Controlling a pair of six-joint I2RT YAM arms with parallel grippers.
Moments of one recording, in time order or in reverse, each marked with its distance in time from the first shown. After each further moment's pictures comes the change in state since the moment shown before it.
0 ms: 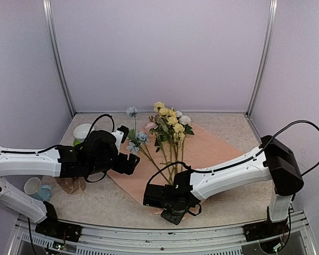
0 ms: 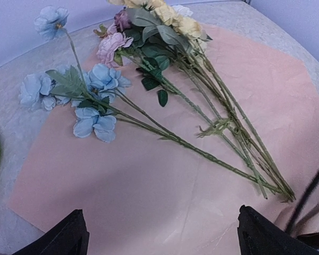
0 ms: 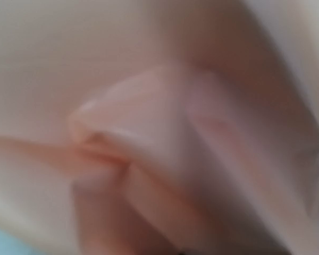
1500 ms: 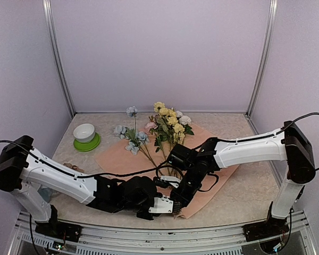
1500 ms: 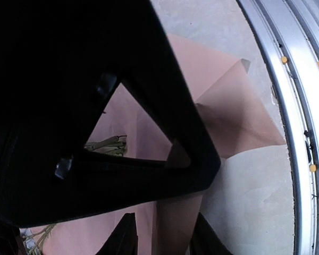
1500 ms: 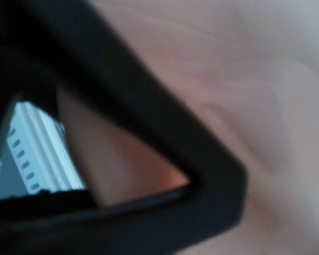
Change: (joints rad) left arm -0.423 0.337 0.035 0.162 0.156 0.908; right arm -0.314 -0.185 -0.135 0.134 -0.811 -0.234
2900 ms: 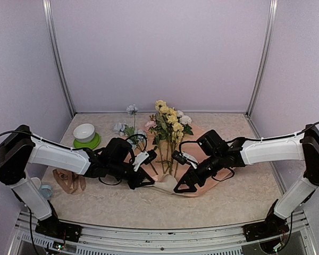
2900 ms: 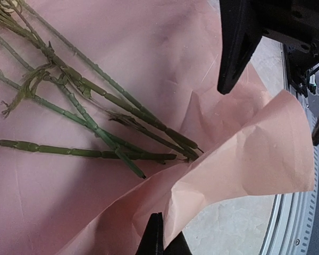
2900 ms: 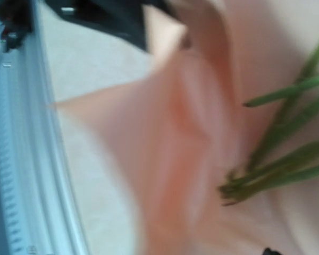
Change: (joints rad) left arm 0.492 -0.003 -0.034 0.072 0.597 -0.668; right arm -0.259 -0.224 -0.308 0.454 -0.114 -0.055
